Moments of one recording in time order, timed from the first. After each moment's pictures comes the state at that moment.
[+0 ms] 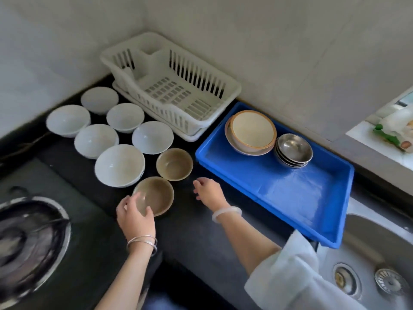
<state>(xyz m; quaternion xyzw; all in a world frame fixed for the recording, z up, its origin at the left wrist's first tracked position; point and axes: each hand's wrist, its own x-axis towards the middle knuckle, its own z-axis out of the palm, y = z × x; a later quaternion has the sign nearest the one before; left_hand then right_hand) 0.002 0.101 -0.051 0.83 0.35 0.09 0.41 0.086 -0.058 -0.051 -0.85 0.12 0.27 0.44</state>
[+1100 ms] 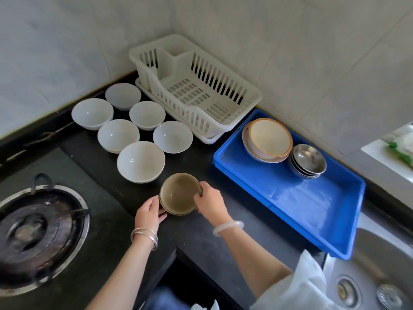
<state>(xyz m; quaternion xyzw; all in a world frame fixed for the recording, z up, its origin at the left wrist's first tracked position) 0.007 0.140 -0.076 0.57 0.42 -0.05 0.70 0.060 -0.008 -0.035 -0.88 0.07 0.26 0.38</state>
